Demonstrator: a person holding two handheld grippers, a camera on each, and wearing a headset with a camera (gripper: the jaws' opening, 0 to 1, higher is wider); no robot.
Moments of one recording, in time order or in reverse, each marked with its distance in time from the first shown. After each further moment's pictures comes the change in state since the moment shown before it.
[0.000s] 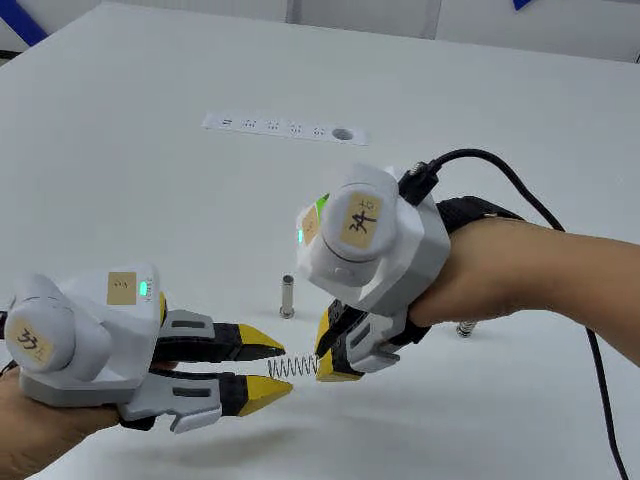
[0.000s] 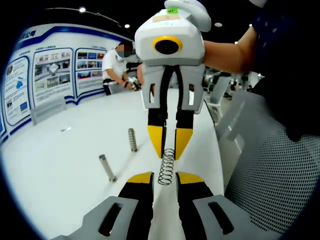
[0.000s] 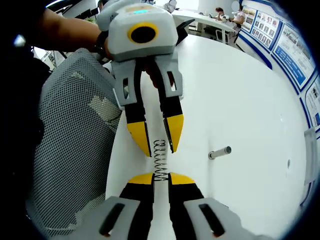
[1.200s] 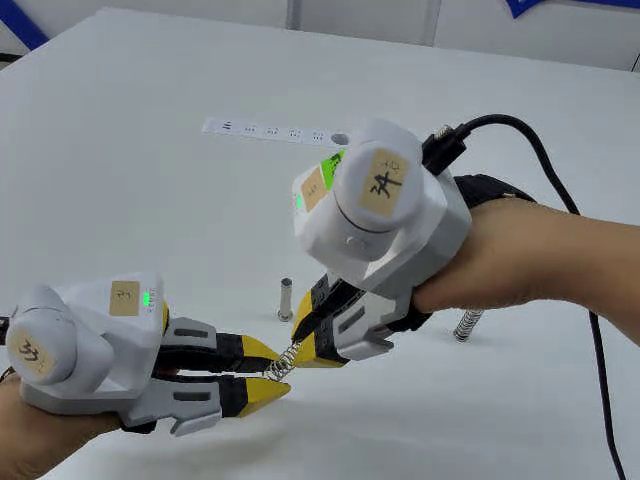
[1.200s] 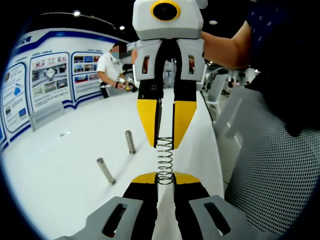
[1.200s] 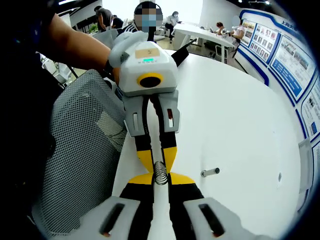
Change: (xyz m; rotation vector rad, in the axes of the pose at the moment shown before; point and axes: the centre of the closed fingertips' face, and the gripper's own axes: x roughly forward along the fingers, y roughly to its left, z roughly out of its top) left arm 0.000 -0.001 -0.002 0.042 -0.003 -0.006; right arm -0.029 0.004 0.040 -0.047 -0.121 -0.039
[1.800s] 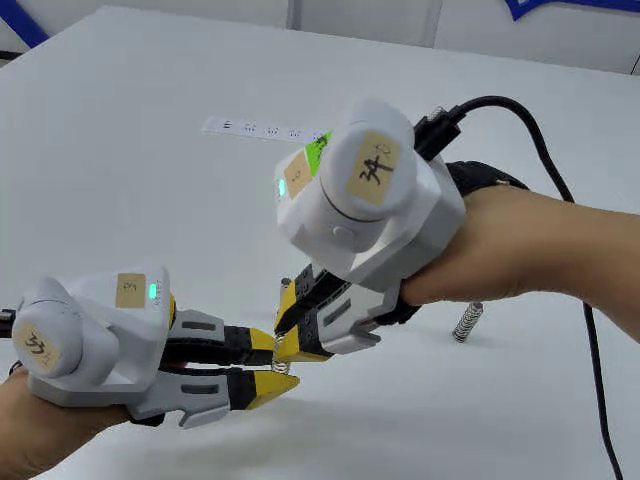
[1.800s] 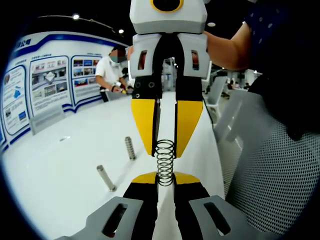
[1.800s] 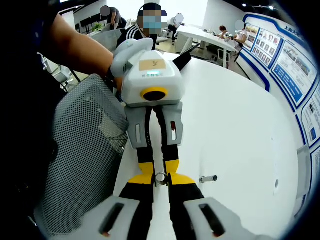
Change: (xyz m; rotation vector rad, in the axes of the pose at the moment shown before) left arm 0.005 -0.001 0.010 0.013 -0.031 0.000; right arm -0.002 0.001 0.013 -0.029 -0.004 0.001
